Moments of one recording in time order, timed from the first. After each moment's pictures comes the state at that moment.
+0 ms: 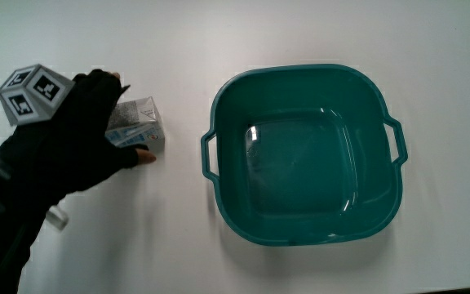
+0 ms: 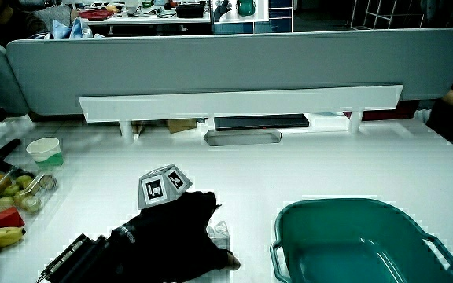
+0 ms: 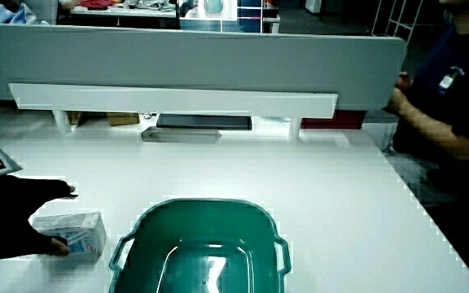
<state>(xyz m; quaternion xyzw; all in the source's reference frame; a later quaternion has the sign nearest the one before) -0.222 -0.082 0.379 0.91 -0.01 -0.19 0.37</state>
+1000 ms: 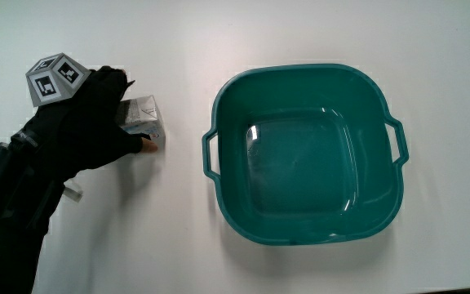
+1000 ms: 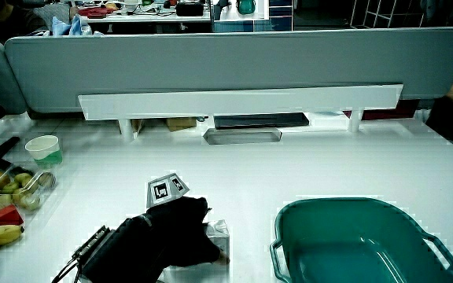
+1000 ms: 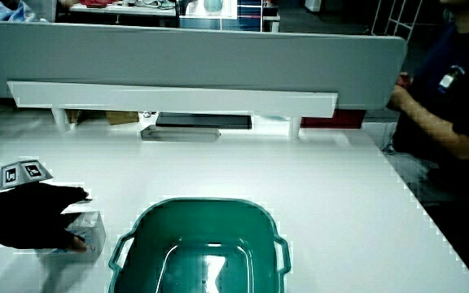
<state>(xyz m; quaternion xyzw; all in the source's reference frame) -0.225 -0.098 0.423 0.90 -0.01 -0.18 0.39</state>
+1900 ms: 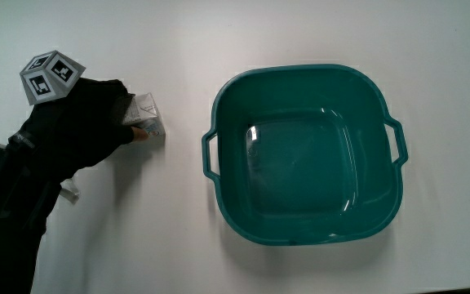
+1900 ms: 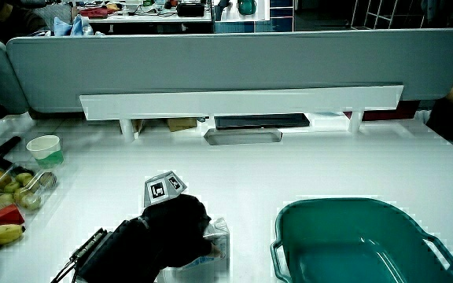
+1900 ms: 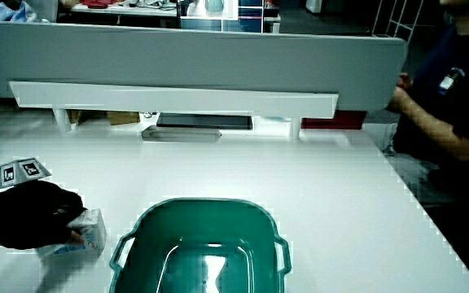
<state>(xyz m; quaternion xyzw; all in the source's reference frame) -0.230 -0.100 0.420 0.91 0.00 -0.19 0.36</state>
